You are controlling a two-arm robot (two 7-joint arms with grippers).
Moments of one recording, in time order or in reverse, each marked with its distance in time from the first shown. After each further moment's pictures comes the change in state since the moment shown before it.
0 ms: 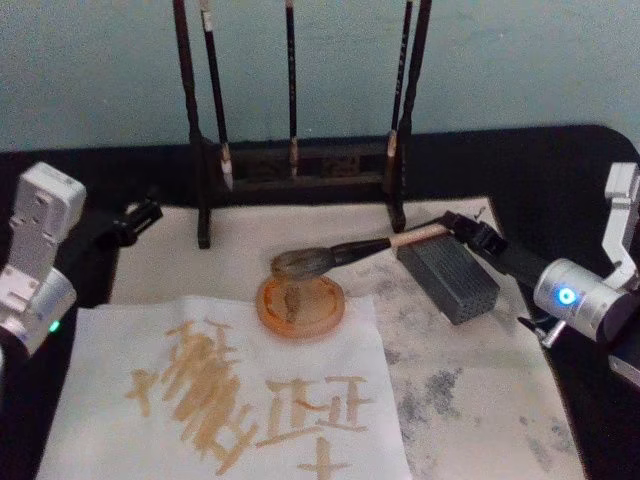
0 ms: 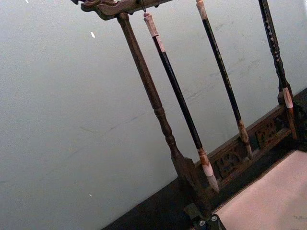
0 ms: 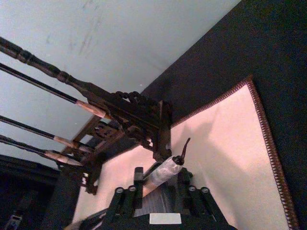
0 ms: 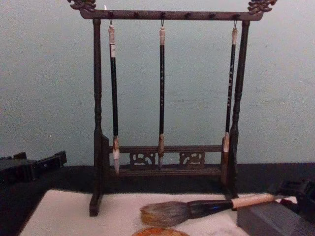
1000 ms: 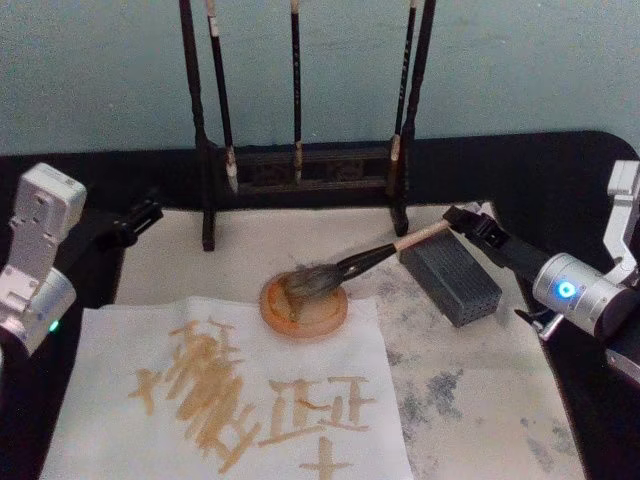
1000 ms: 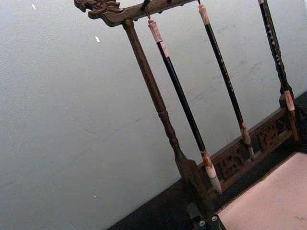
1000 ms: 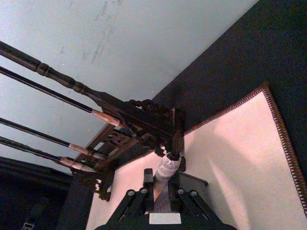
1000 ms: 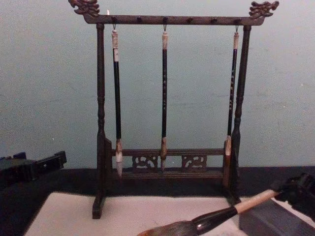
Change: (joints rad) left arm 0.000 0.000 0.000 0.000 0.000 0.000 0.000; right arm 0.010 -0.017 0.014 0.025 0.021 0.003 0.024
